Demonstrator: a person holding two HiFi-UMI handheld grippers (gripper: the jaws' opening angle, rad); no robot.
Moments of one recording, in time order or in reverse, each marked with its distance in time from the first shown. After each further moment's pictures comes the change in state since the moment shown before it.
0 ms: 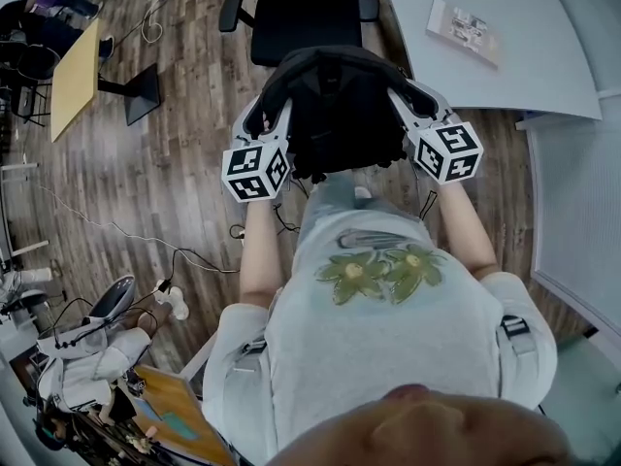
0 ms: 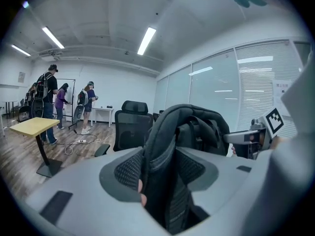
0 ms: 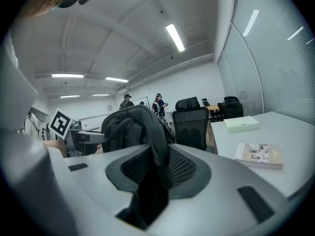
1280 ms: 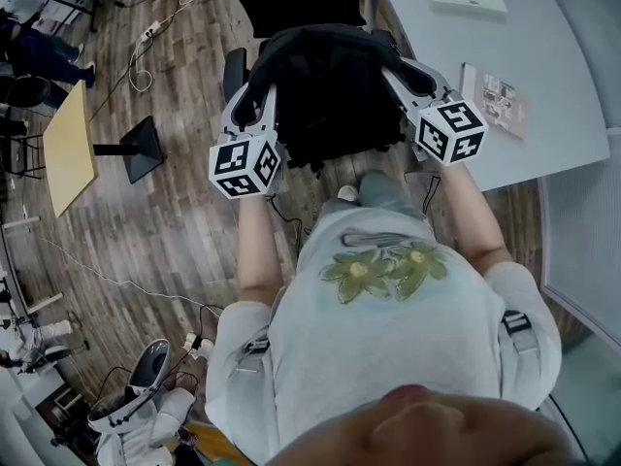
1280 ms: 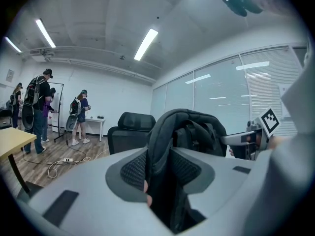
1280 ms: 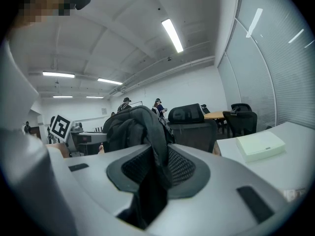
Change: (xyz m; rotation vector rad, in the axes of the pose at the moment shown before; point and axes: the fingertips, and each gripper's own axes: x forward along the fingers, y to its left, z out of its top) left arm 0.228 0.160 0.143 0.046 -0.129 -0.104; right arm 0.257 -0.086 0.128 -0.019 -0.074 -0.042
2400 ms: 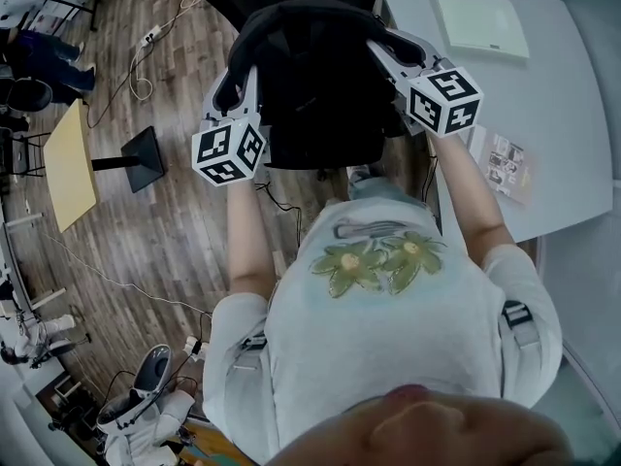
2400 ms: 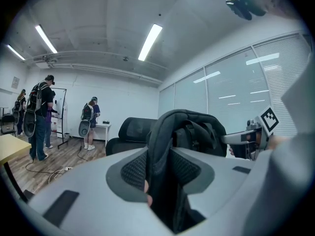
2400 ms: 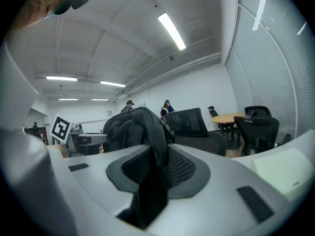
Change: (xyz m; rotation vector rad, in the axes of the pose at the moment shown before) left arm 0.210 0.086 0.072 0.020 -0.035 0.104; right arm 0.202 -0.141 0.088 -0.016 -0.016 0.106
